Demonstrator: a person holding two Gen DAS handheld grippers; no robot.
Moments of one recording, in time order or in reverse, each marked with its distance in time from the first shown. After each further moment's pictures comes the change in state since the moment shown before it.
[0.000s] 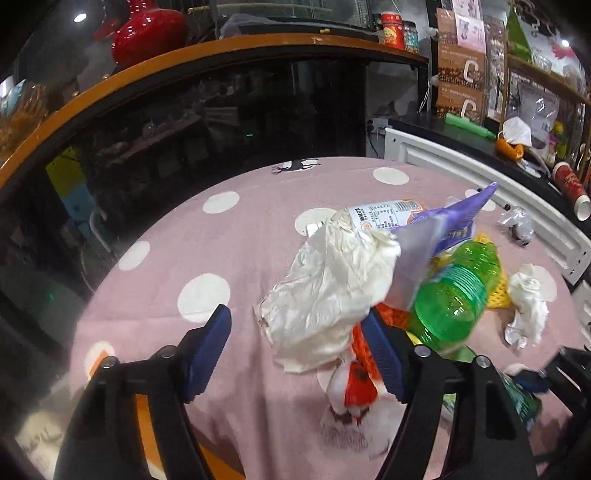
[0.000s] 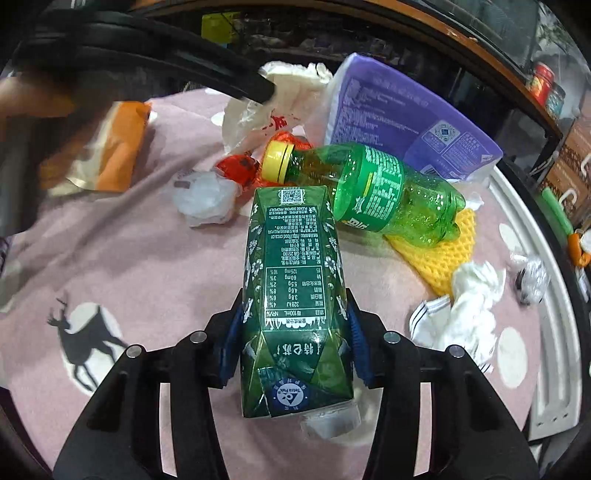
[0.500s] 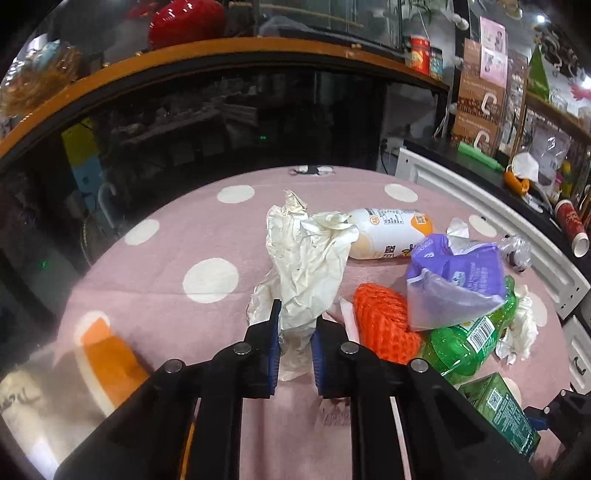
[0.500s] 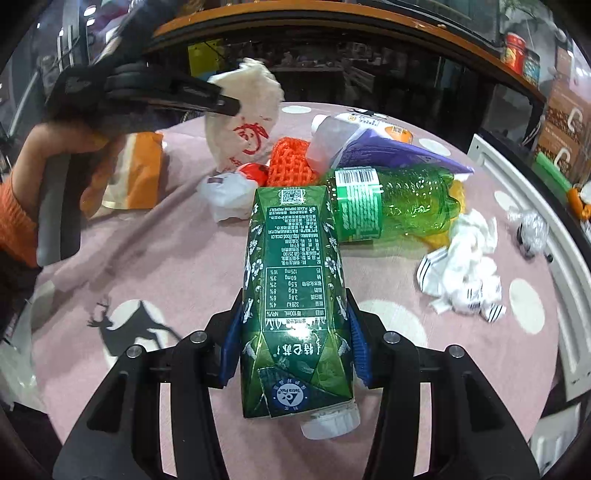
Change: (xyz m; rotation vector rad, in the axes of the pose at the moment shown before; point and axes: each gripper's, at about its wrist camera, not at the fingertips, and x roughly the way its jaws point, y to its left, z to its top) left arm -0.025 0.021 -0.020 -0.149 -0.064 -0.011; right arm -0.036 -0.002 -0.023 0.144 -0.065 0.066
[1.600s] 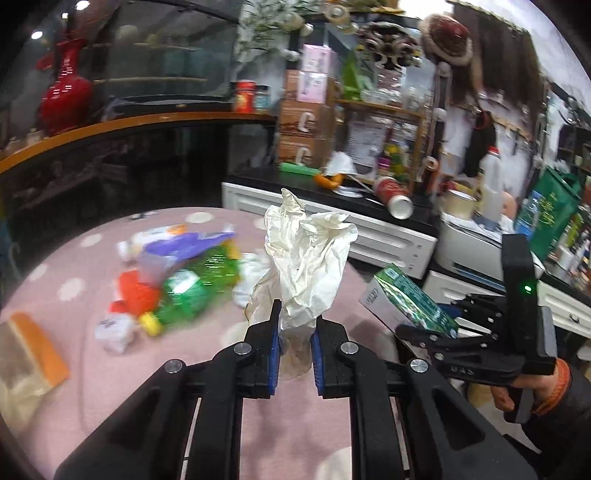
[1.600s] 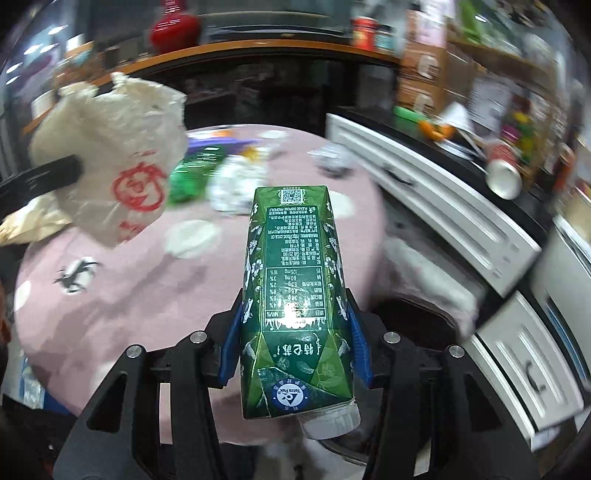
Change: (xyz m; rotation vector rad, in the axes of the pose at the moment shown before) left arm -0.143 -0.173 -0.092 0.221 -0.166 -0.490; right arm -0.142 -0.114 -0.135 0.285 -0.088 -0.313
